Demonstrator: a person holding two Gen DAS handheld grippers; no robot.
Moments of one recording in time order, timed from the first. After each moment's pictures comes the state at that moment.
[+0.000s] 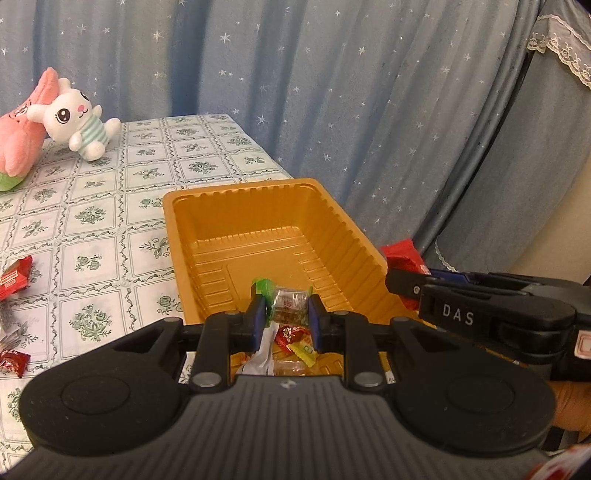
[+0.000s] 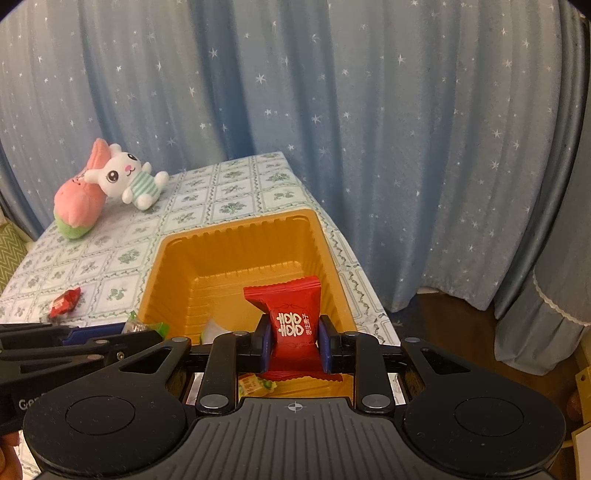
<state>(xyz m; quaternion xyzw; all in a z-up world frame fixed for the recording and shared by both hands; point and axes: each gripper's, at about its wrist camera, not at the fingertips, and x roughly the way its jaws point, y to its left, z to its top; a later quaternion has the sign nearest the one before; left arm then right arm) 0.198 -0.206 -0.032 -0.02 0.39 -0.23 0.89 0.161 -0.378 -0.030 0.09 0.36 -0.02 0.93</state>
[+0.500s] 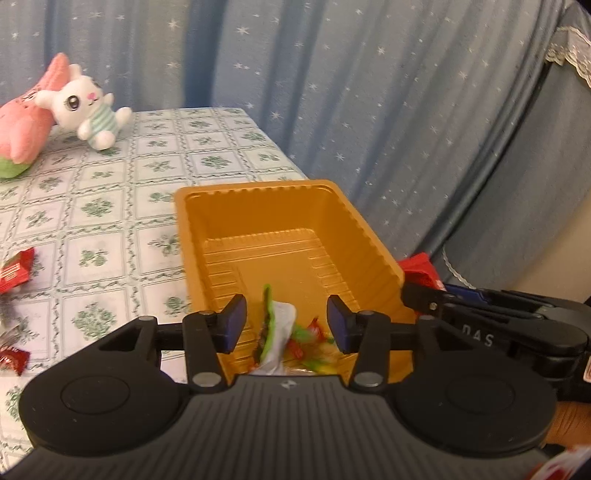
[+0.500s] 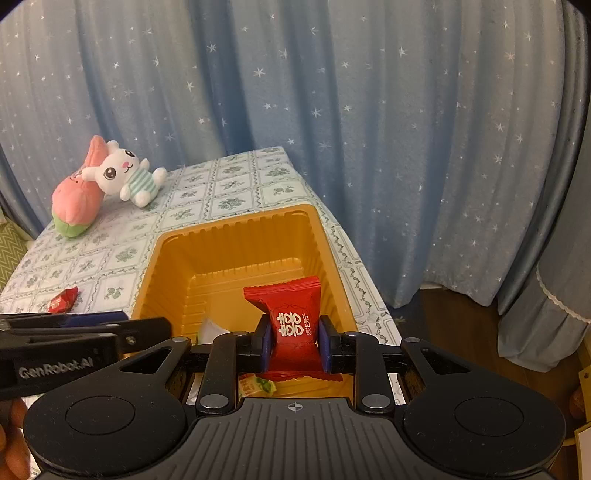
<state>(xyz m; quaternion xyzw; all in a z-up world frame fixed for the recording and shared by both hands) 0.212 -0.196 -0.035 -0.03 0.40 -0.21 0.89 0.166 -0.381 -0.033 0.10 0.37 -0.02 0.93</state>
